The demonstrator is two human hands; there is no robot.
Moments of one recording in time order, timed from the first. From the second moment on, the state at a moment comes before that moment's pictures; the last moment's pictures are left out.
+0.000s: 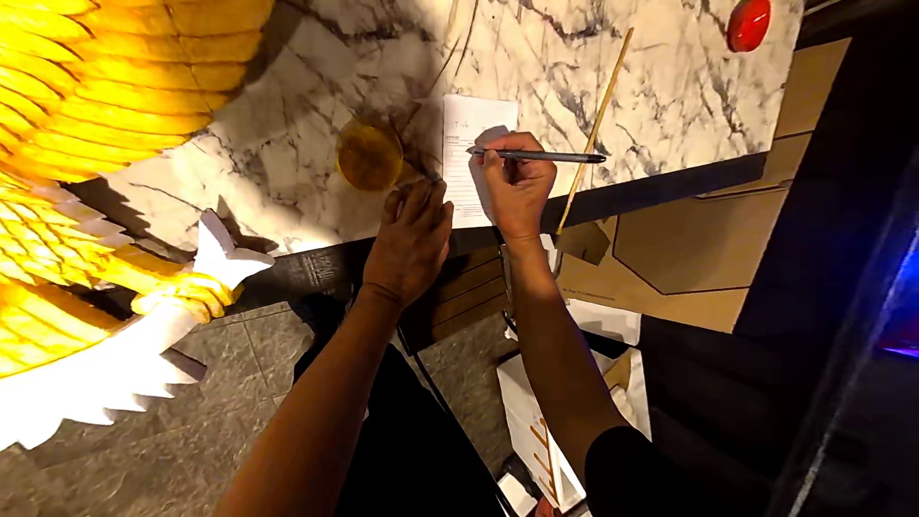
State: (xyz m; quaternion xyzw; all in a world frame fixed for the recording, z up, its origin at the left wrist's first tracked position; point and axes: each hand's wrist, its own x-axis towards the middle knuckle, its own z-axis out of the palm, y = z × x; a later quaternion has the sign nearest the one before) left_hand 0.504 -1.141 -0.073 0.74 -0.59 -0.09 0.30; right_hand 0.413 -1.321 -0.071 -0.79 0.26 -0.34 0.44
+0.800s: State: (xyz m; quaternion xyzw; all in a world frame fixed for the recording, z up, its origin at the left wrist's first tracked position) left_hand 0.503 -1.141 -0.078 0.74 -0.59 -0.08 0.30; right_hand 0.413 -1.324 -0.078 -0.78 0.26 -0.34 0.45
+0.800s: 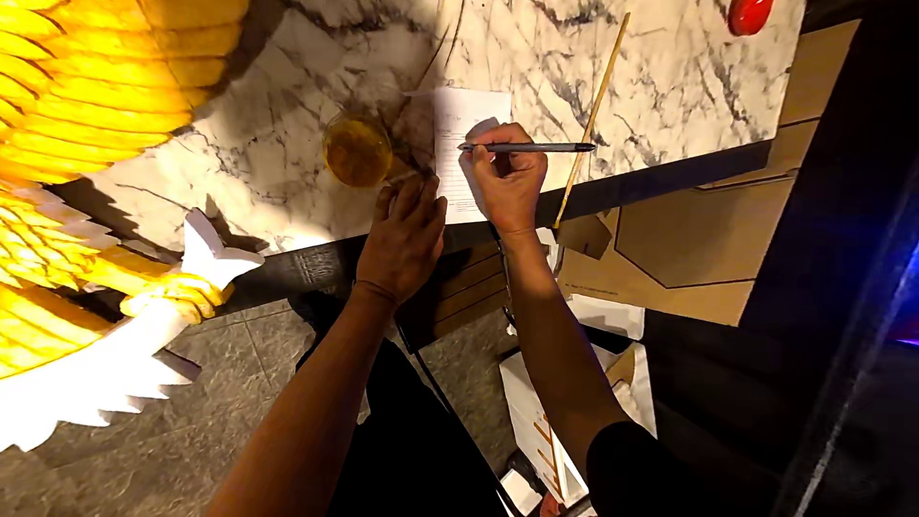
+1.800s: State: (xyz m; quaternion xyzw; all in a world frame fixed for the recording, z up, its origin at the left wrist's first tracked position) left_hand 0.503 -1.141 -0.078 0.75 -0.59 -0.08 0.29; right_hand 0.412 -1.324 -0.079 -0.77 0.26 -0.36 0.46
